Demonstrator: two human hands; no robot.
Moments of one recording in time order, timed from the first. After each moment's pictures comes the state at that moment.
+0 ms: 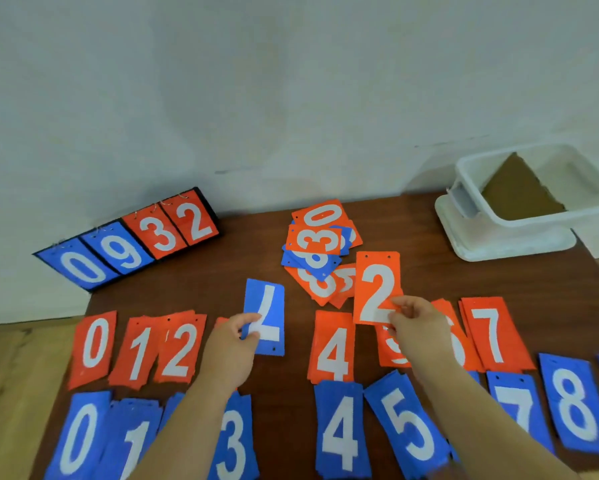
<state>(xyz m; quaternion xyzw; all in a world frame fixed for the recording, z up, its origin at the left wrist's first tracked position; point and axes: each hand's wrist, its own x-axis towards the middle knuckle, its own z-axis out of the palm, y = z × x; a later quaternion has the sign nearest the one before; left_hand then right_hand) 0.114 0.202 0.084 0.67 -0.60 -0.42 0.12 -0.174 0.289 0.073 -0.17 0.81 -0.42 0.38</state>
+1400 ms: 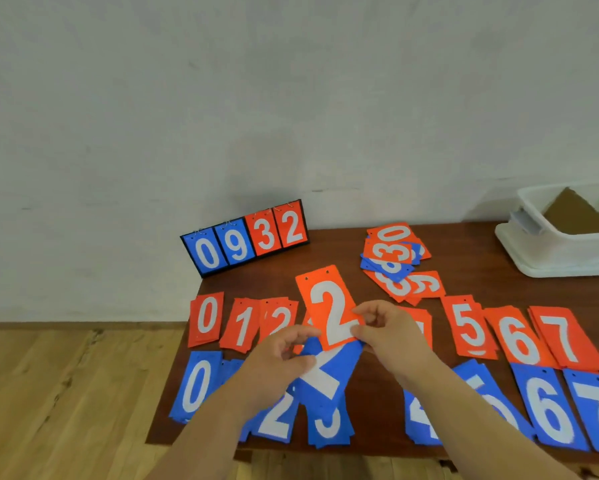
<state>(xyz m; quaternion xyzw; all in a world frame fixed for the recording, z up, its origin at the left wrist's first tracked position) 0.297 0.295 0.171 0.50 -0.61 -0.59 0.18 0.071 0.313 0.145 -0.37 0.67 -0.41 0.49</state>
